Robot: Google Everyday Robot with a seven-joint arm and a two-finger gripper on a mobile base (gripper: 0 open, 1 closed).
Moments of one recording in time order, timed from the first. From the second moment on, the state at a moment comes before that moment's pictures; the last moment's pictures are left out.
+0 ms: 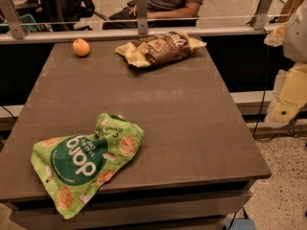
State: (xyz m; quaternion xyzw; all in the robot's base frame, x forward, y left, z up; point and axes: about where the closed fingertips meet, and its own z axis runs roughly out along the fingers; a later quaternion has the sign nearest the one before) arm 0.438 -0.217 0.976 -0.60 0.78 -0.03 0.16
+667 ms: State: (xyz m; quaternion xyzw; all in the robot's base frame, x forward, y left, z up) arm 0.438 -0.201 0.974 -0.62 0.76 0.00 0.19
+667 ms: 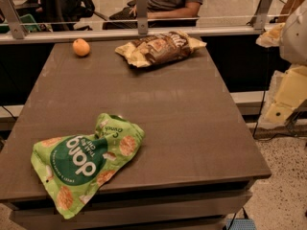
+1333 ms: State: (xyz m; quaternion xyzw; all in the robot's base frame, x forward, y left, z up) arm 0.423 -0.099 0.952 -0.70 0.64 0.13 0.30
